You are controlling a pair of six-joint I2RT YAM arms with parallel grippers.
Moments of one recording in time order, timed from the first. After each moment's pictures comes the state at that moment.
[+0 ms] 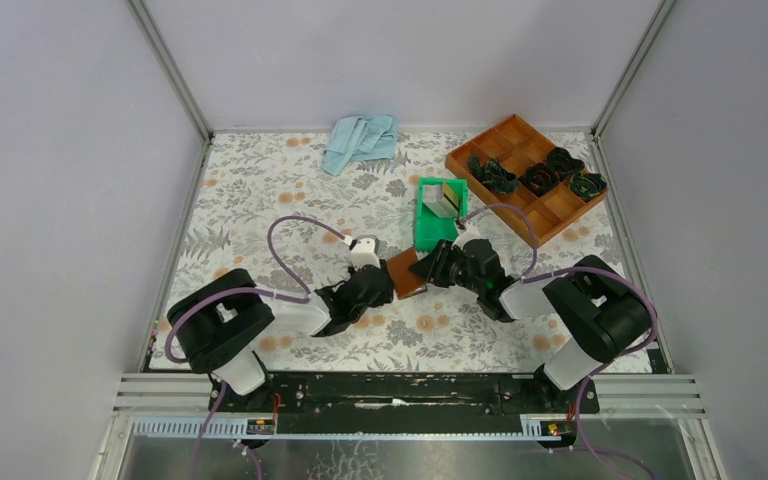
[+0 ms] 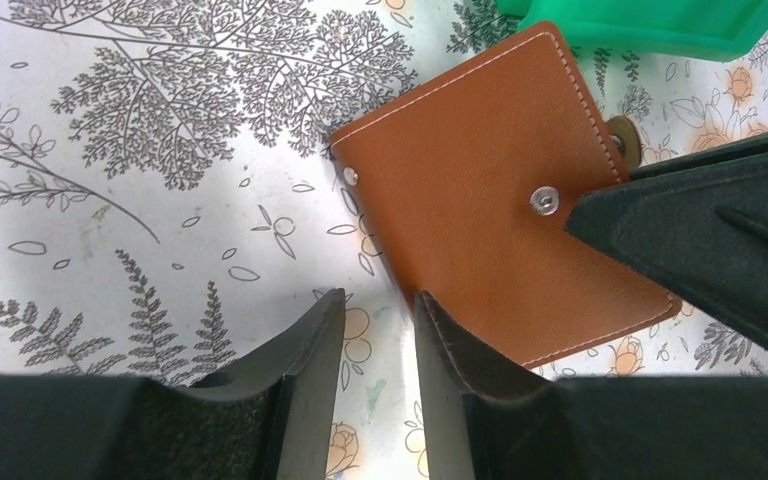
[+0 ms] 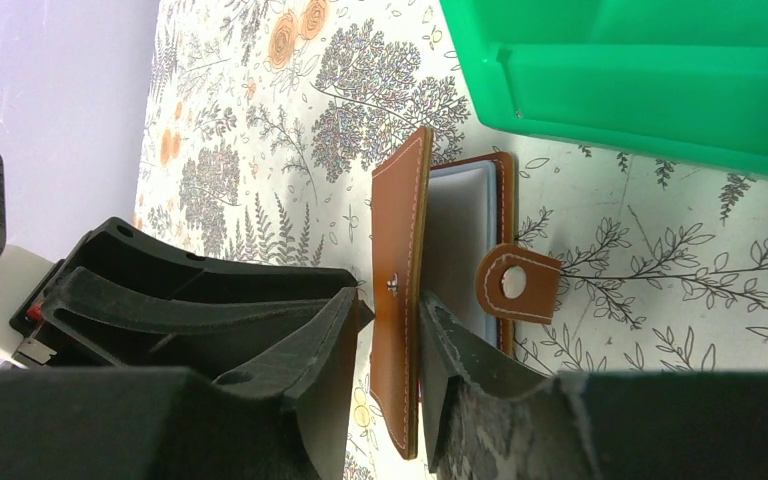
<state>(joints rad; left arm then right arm) -0.93 1.61 0.53 0.44 -0.42 -0.75 0.61 1.61 0.42 0.77 -0.20 0.84</state>
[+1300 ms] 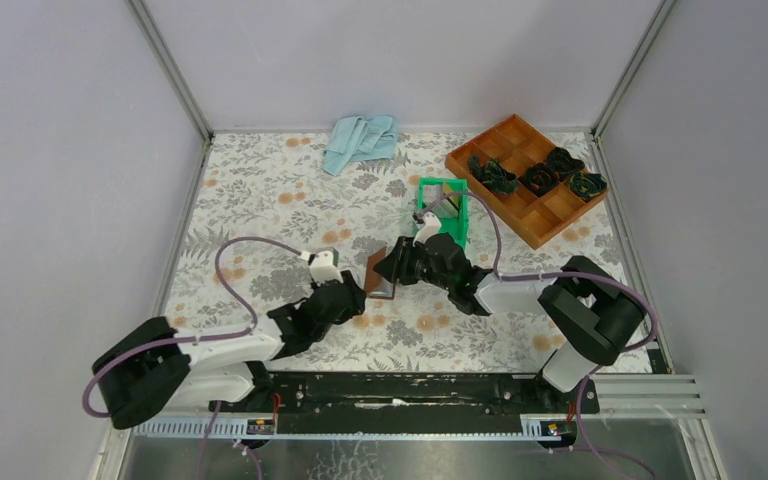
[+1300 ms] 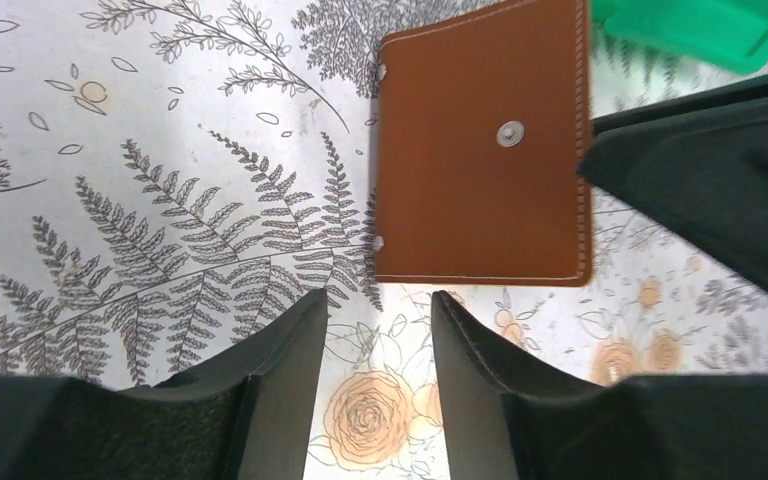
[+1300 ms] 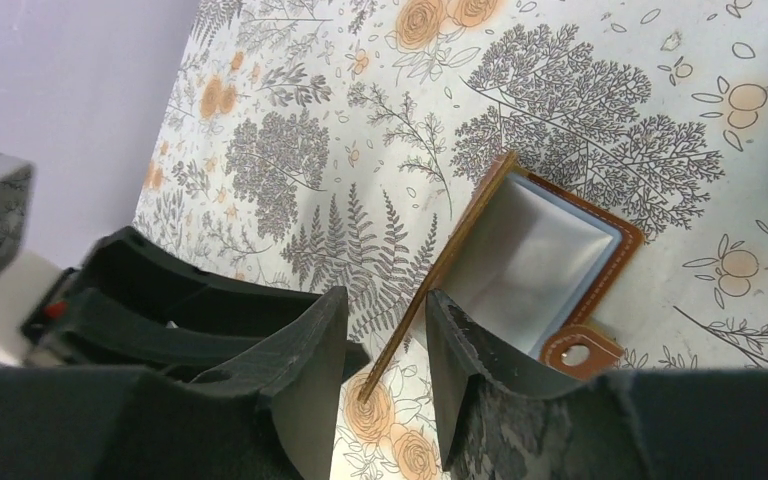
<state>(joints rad) -0.94 1.19 0.31 0.20 -0.48 -0.84 0.82 1.62 0.64 0.60 -0.09 0.75</state>
